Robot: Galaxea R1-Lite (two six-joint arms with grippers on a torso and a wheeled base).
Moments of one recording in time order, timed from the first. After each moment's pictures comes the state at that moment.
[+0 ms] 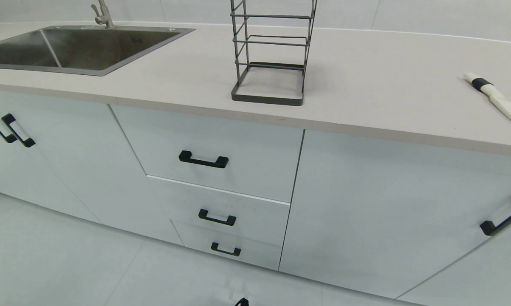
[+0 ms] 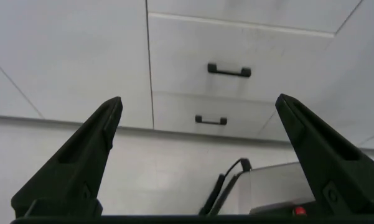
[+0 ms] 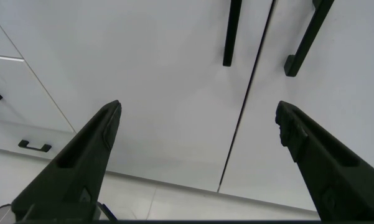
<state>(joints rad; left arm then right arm) -0.02 0.10 0.00 -0.06 -0.14 -0.01 0.00 0.00 0.00 0.00 -0.02 0.01</state>
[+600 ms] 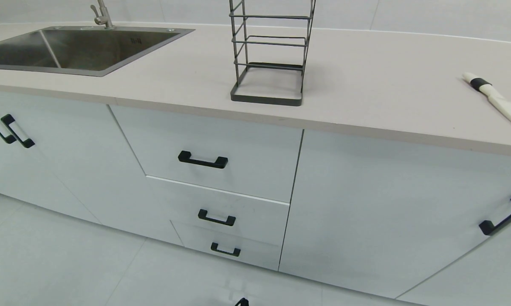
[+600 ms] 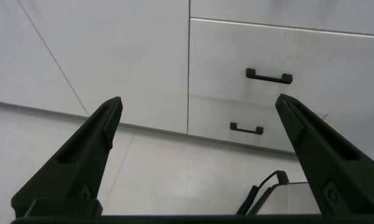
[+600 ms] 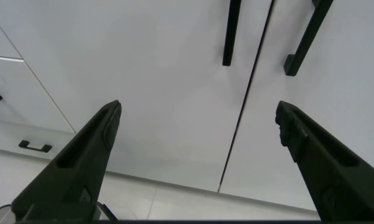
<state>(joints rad) 0.00 0.00 0.00 0.00 -0.06 0.02 0.00 0.00 0.00 0.00 -0.02 0.01</state>
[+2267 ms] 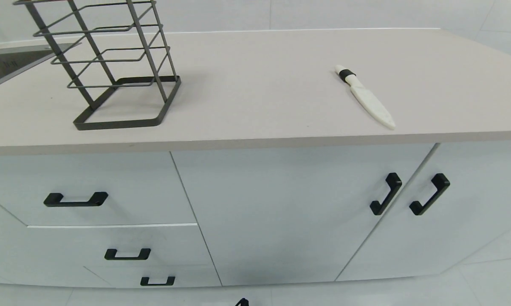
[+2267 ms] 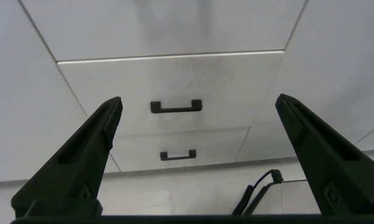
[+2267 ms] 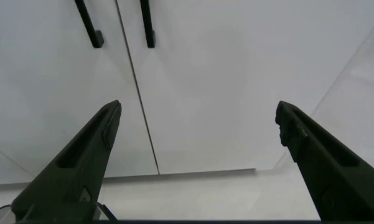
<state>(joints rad) 0.00 0.00 0.00 0.00 -0.08 0.01 0.00 0.00 0.00 0.00 -0.01 0.01</state>
